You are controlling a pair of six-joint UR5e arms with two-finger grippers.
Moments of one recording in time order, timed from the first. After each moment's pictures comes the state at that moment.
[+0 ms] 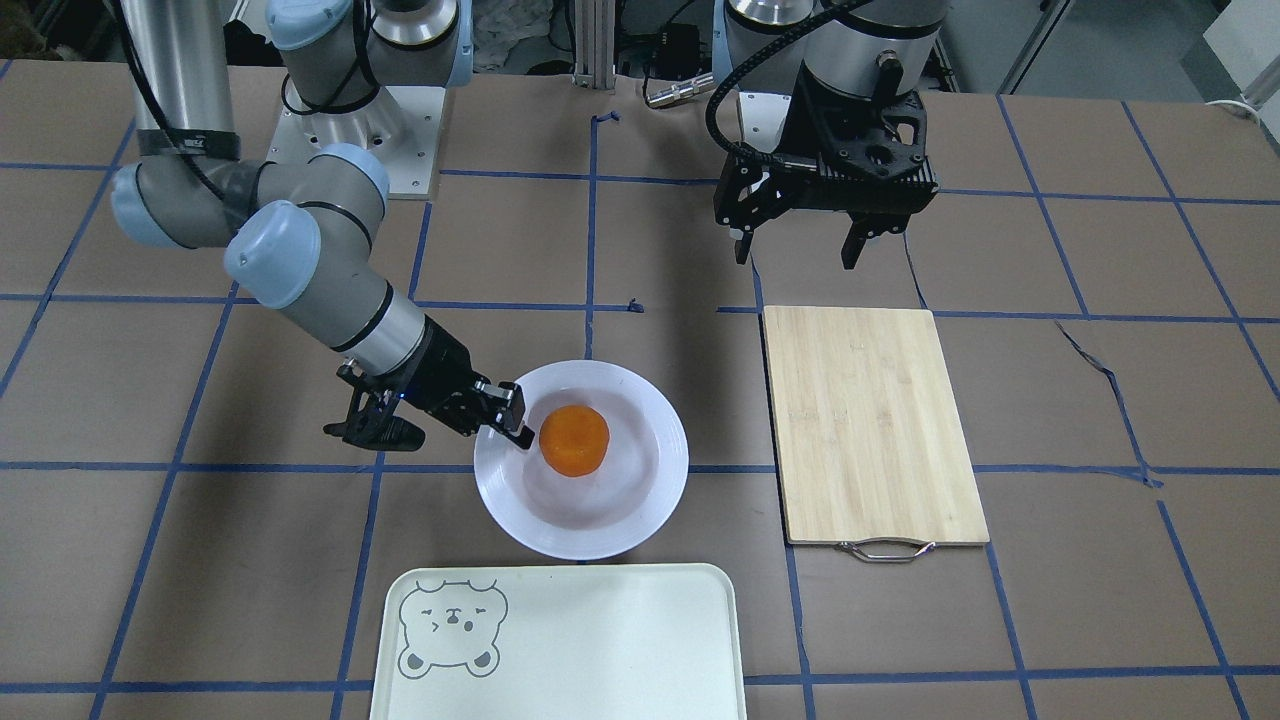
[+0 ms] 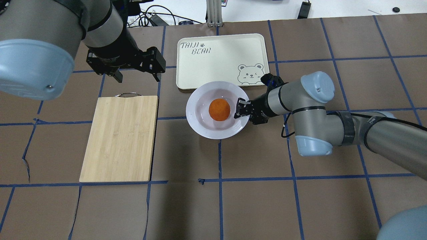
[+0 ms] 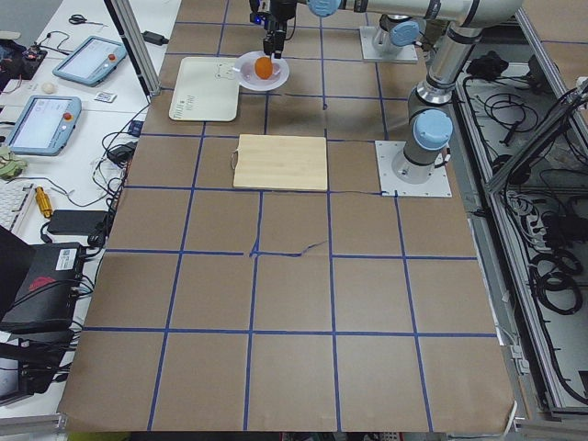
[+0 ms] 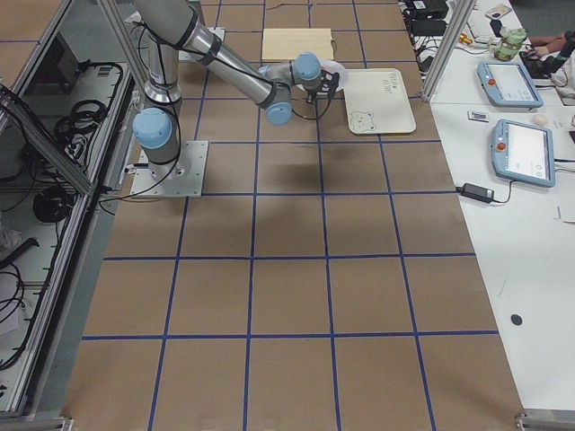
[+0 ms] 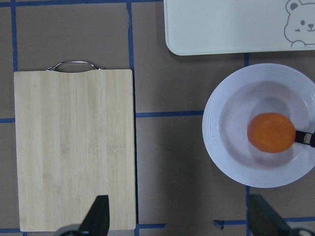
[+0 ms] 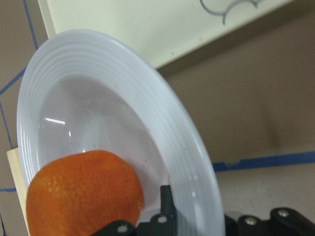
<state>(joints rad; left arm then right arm) -1.70 -1.56 -1.59 -1.45 1.57 -0.10 1.60 -1.23 1.93 -2.51 -0.97 0.41</state>
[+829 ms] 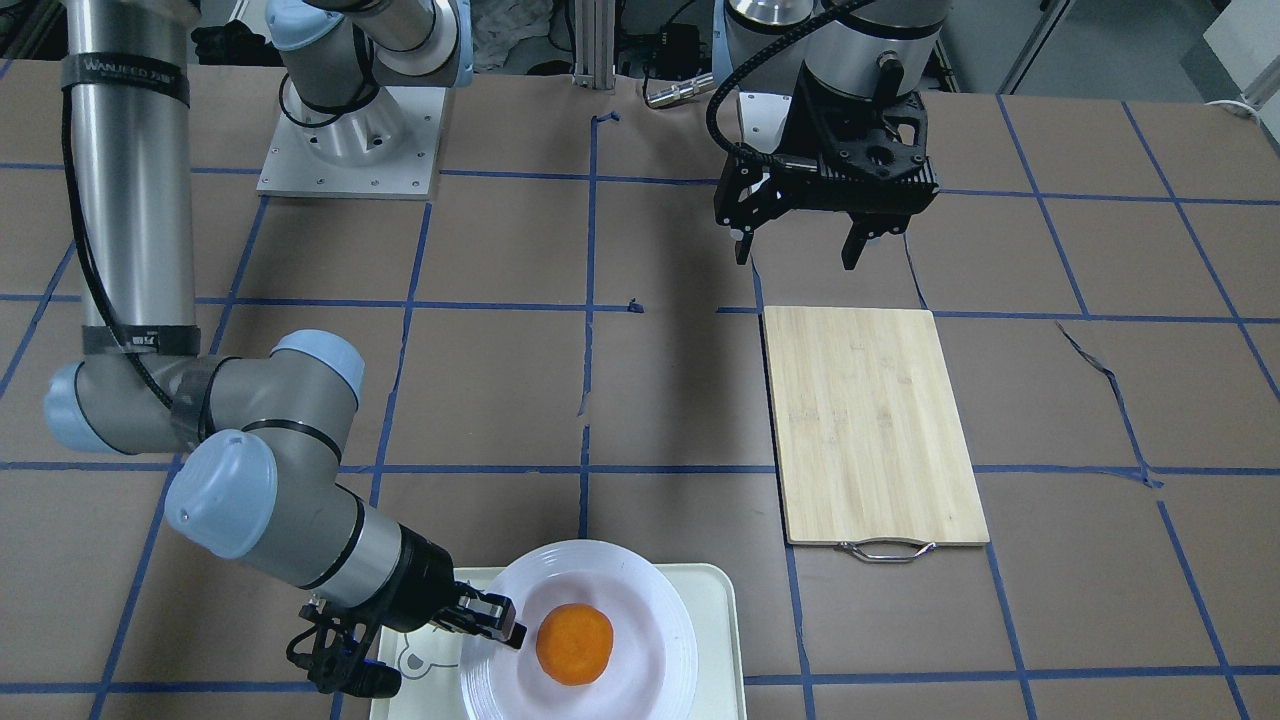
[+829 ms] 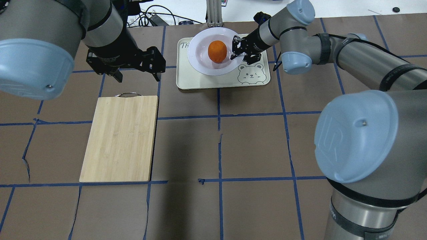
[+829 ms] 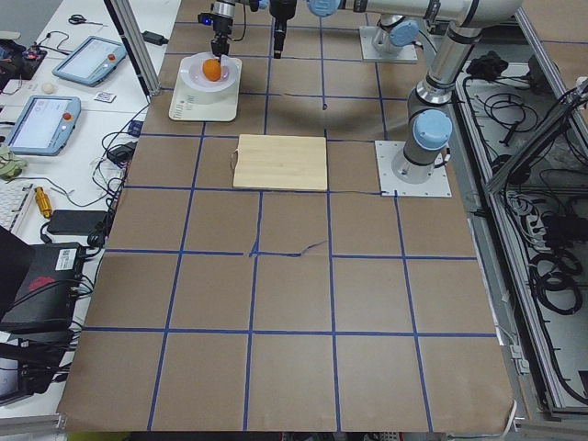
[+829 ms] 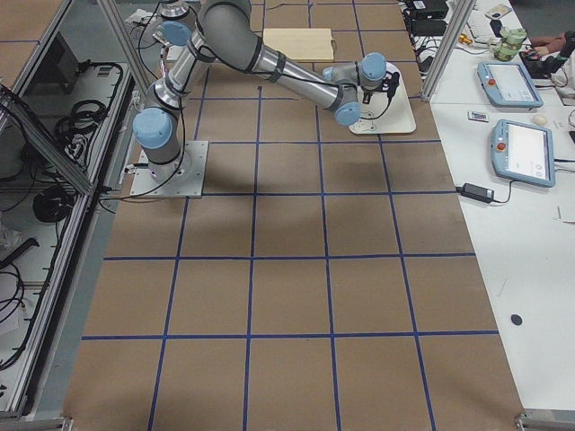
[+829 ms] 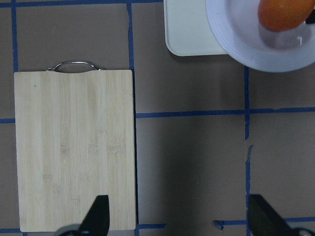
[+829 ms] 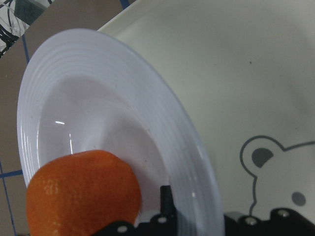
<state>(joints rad) -1.70 -1.56 -1.59 -1.45 1.57 -0.10 1.60 -0.83 1.40 -2.40 -0.97 0.40</state>
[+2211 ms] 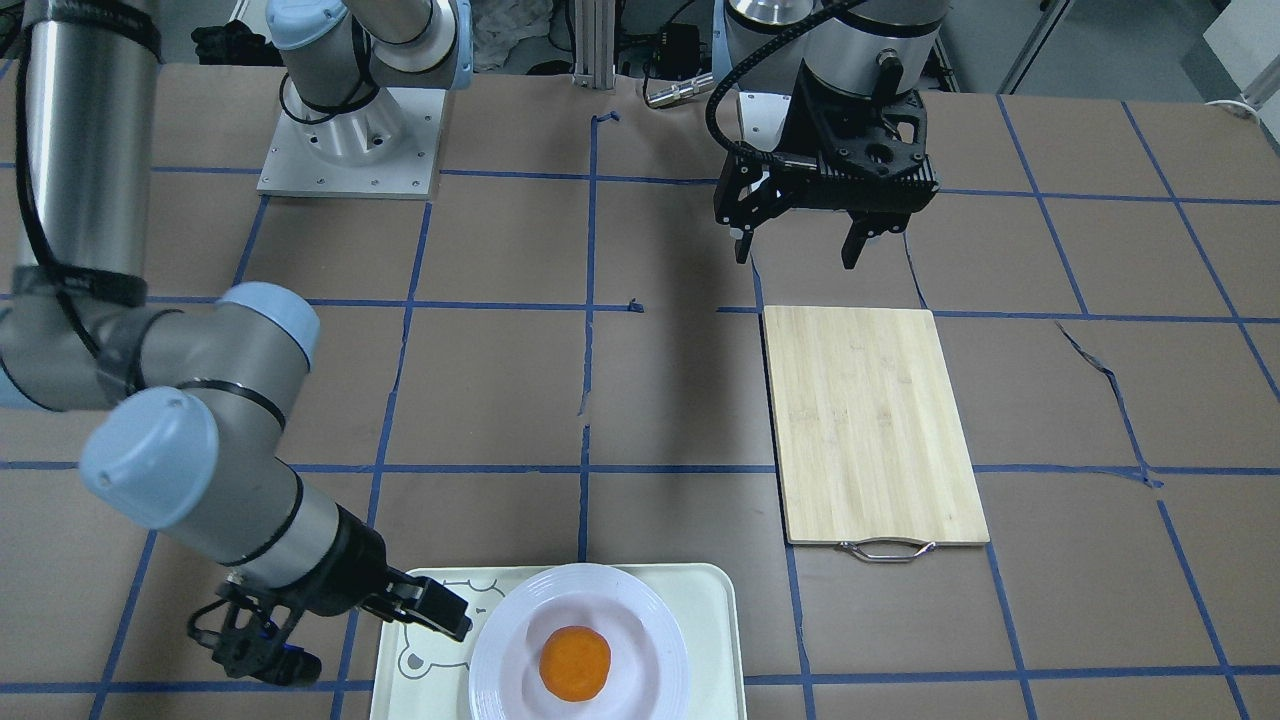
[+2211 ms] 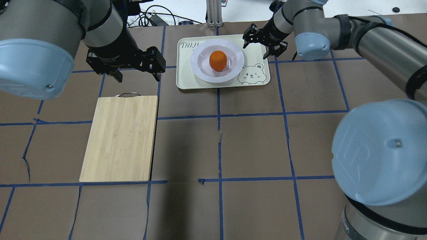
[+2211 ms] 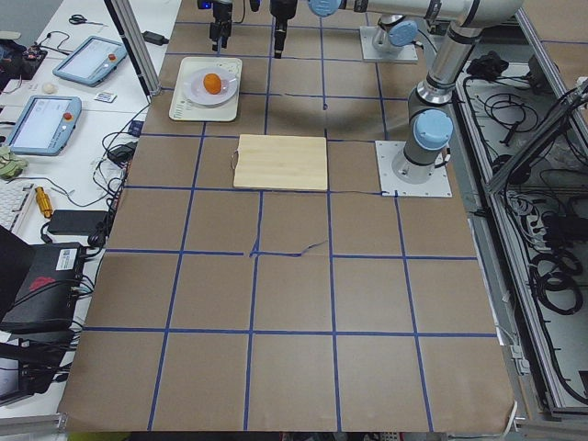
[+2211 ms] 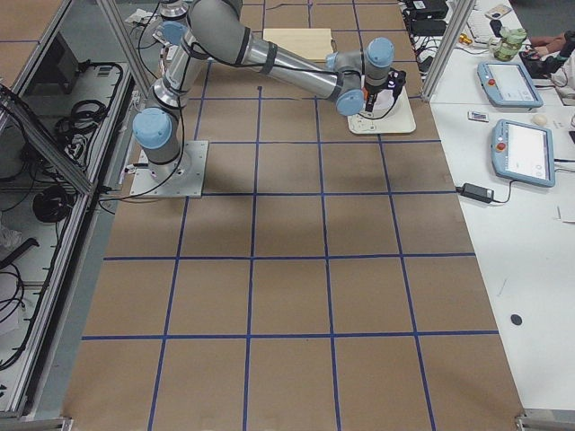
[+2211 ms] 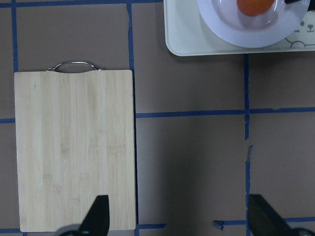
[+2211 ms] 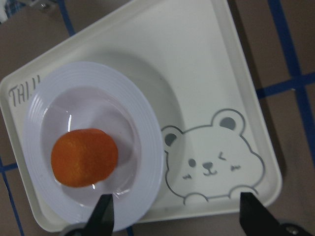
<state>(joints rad) -1.70 -1.56 -1.59 -1.45 1.57 -0.10 1.55 -1.01 1.39 -2.10 -1.21 0.32</state>
